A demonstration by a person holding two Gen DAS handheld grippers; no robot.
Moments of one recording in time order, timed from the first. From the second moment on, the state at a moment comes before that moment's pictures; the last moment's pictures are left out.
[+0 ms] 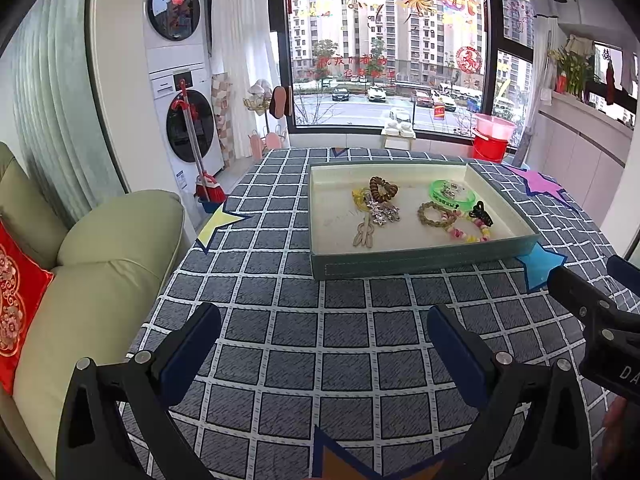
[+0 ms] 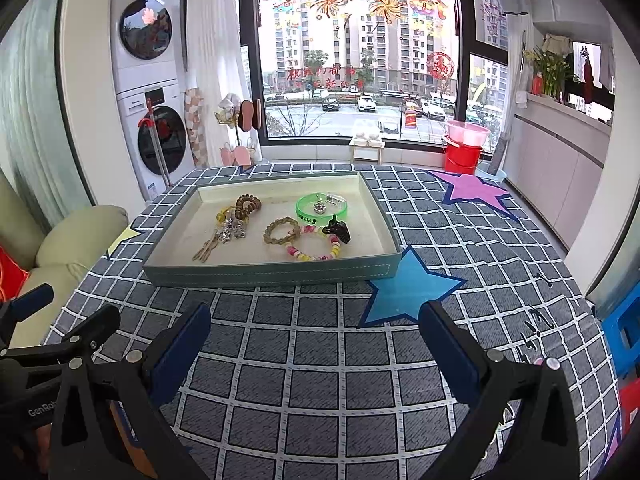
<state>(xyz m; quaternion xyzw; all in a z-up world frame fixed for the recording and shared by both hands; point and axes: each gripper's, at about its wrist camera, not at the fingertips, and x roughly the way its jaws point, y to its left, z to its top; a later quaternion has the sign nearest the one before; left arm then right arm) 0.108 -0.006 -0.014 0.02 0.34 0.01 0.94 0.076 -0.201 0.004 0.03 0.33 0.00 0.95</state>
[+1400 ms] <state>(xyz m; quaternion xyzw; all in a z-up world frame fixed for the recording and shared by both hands) 0.107 -0.005 -0.012 0.01 0.34 0.00 0.94 0.075 -0.201 0.005 0.03 0.32 0.00 0.95</state>
